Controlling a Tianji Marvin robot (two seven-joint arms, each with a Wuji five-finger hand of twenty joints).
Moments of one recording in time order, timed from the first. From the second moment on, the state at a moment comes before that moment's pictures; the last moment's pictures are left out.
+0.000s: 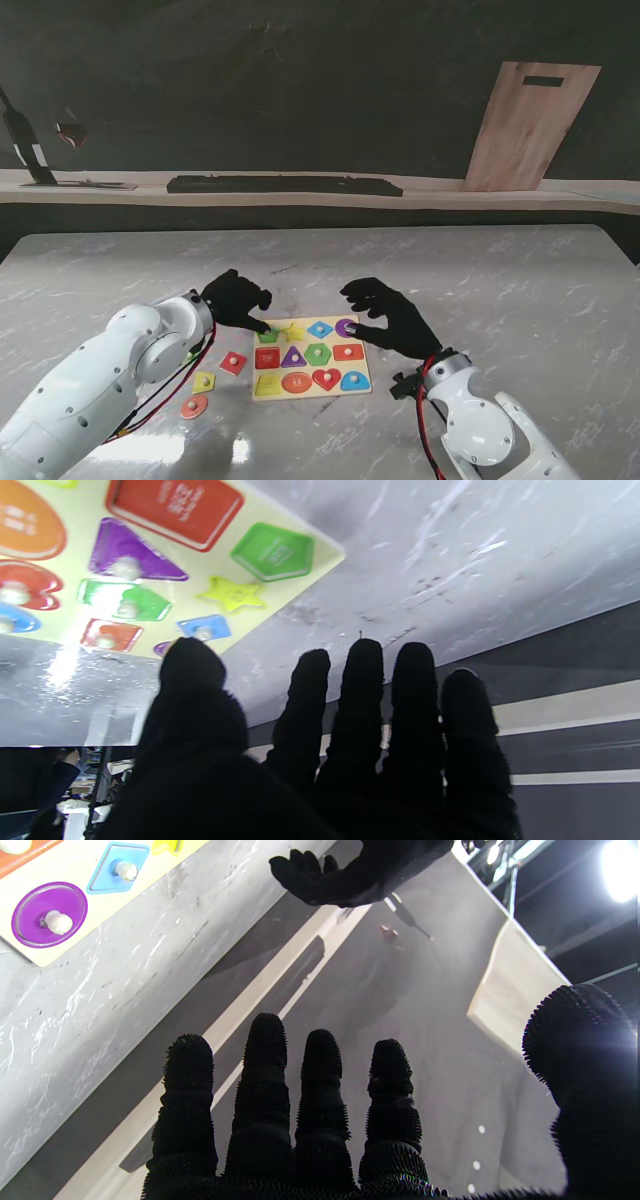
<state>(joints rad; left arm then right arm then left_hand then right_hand) 1.20 -1.03 -0.95 -1.41 1.11 -0.21 -0.20 -1.64 -1.15 1.22 -1.65 -0.27 -0.28 -0.09 0.86 -0.18 -0.01 -0.10 0.53 0.15 0.67 0.53 0.71 0.21 0.62 0.68 0.56 0.24 0.78 0.75 0.22 0.25 1.28 0.69 0.18 -0.63 0.89 -0.15 0.27 -0.17 0.82 0.48 0.48 -0.01 0.76 0.38 0.64 0.05 0.44 0.46 0.24 0.23 0.90 0.46</state>
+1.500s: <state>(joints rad) 1.46 -1.02 -1.27 -1.37 1.13 0.03 -0.12 -1.61 -1.15 1.20 -1.63 -0.32 -0.23 -0.08 0.80 -0.45 0.62 -0.09 0.51 0.15 0.55 0.38 0.61 0.20 0.63 0.70 0.54 0.22 0.77 0.76 0.20 0.25 1.24 0.68 0.18 -0.63 0.89 -0.15 0.27 -0.17 0.82 0.48 0.48 -0.01 0.76 0.38 0.64 0.05 0.45 0.46 0.24 0.23 0.90 0.46</state>
